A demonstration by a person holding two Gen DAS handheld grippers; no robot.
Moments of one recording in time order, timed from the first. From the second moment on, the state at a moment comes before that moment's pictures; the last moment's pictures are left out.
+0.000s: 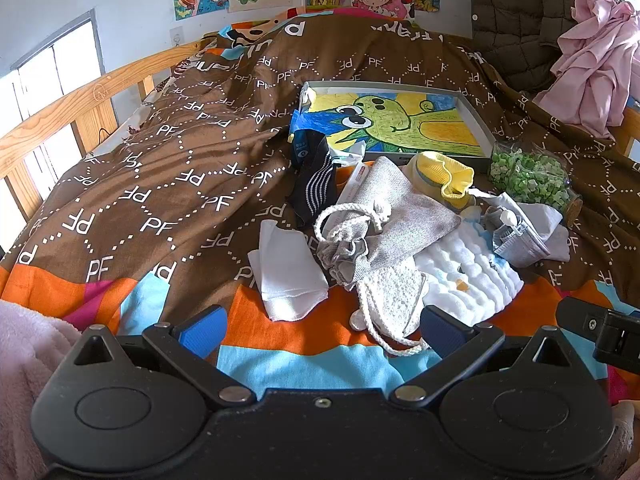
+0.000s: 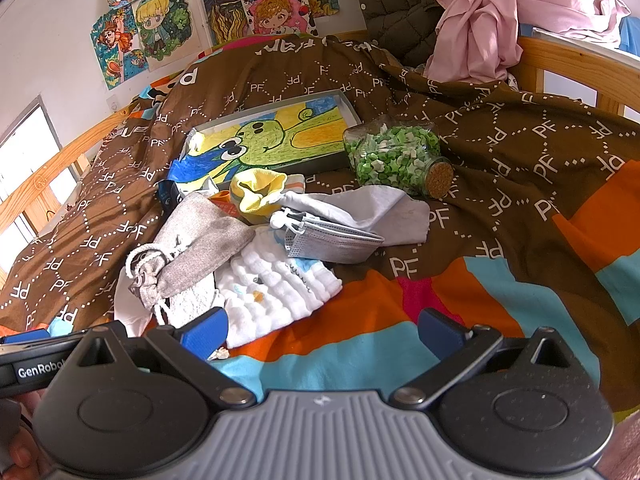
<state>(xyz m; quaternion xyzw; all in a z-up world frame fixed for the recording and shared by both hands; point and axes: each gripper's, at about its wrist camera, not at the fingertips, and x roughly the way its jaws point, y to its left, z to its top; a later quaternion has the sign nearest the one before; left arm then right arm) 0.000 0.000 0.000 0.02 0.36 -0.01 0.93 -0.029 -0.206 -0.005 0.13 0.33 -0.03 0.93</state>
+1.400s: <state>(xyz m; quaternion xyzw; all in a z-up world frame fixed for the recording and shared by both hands) 0.000 0.001 0.001 0.02 0.36 -0.01 0.93 -0.028 -0.208 -0.002 0.13 0.33 -0.03 0.93</state>
